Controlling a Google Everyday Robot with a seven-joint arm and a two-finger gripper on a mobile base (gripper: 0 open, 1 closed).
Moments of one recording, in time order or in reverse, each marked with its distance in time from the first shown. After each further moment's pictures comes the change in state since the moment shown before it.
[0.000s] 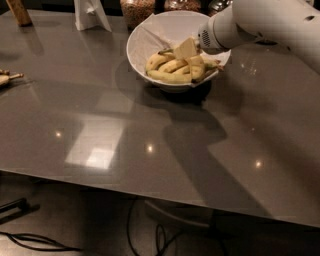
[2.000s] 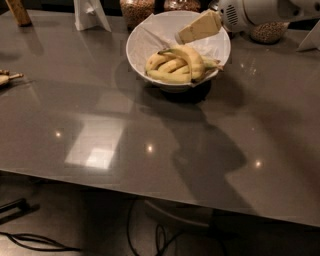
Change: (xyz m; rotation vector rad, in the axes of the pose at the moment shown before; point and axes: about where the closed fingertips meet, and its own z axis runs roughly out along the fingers) arm -0.049 0.005 -0.088 -0.021 -0.191 -0.240
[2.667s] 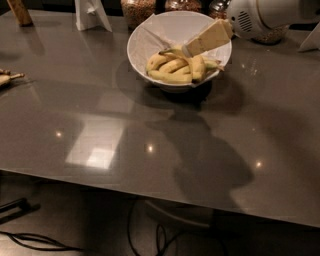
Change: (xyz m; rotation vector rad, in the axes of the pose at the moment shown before) arm 0.019 0.018 -0.036 -0.052 0.067 -0.071
